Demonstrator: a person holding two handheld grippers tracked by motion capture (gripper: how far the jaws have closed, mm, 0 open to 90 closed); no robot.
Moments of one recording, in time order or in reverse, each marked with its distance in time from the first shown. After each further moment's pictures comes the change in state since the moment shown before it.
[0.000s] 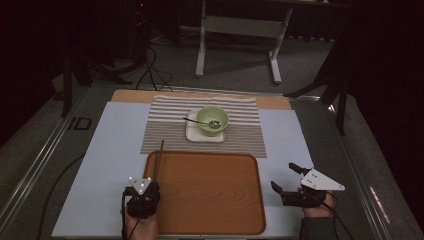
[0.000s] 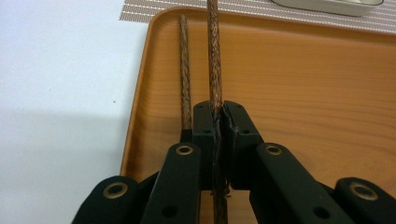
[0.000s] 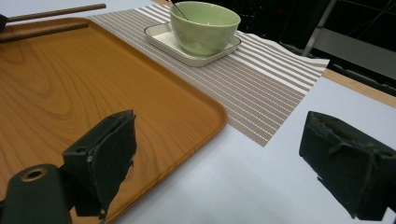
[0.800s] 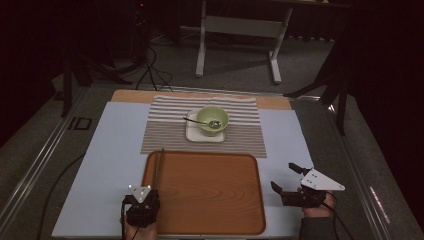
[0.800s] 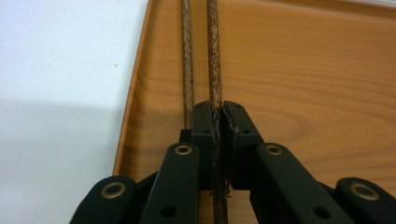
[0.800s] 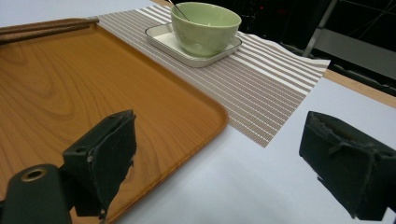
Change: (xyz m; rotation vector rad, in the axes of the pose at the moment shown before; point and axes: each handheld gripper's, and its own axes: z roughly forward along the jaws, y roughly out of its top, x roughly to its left) left arm -0.001 -0.018 -0.008 0.035 0.012 -0.008; right arm 0.000 0.000 0.000 -0.002 0.003 0.001
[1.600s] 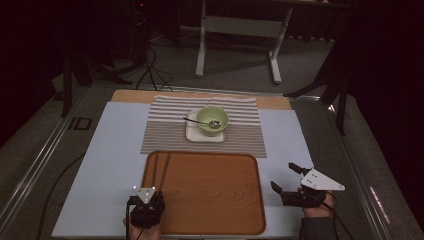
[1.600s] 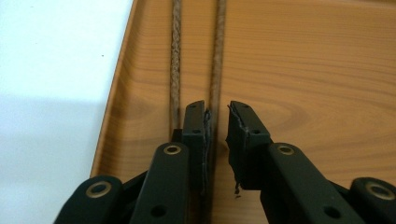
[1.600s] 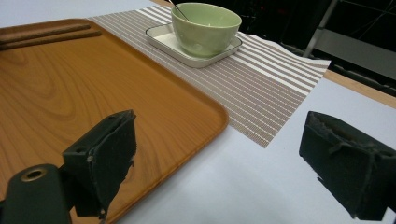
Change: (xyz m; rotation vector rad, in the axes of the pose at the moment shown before) left arm -0.009 -0.003 0.003 0.020 0.009 0.023; right arm 0.000 0.000 0.000 0.000 0.002 -0.001
